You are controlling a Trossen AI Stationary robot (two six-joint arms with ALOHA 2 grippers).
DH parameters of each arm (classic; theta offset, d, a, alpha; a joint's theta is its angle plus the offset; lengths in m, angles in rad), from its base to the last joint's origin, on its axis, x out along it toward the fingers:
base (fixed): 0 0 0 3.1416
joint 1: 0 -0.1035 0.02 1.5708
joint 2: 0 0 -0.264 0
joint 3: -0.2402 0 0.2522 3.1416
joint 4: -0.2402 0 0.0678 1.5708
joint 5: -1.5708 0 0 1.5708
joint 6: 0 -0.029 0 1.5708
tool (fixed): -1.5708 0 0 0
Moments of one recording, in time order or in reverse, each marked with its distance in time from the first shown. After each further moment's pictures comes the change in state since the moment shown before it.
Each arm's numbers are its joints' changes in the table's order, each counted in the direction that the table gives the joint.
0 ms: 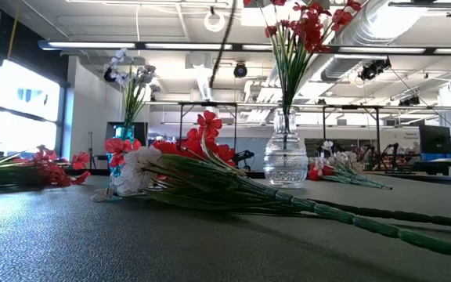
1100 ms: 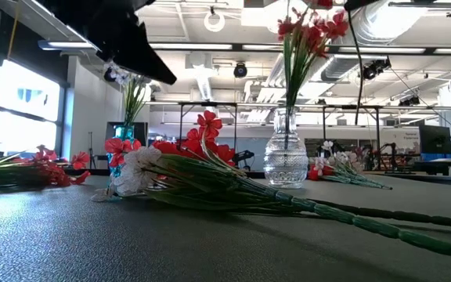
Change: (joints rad) left arm -0.026 -0.018 0.397 -0.089 -0.570 0.382; right arm 0.109 -0.468 0.149 -1.198 0.321 -0.843
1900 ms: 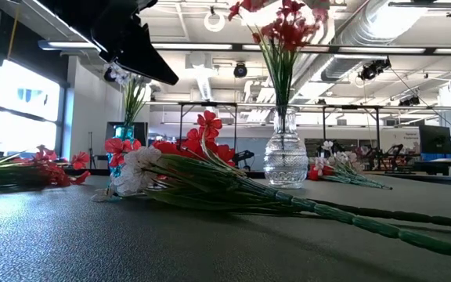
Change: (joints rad) left arm -0.008 0.000 0.001 0.007 -0.001 0.015; right arm 0.245 0.087 0.000 0.766 -0.560 0.741
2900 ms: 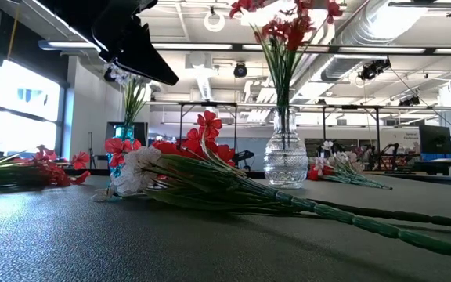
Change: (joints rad) left arm 0.000 0.000 0.000 -0.002 0.001 0.023; right arm -0.005 -0.091 -0.033 -0.086 -0.012 -0.116
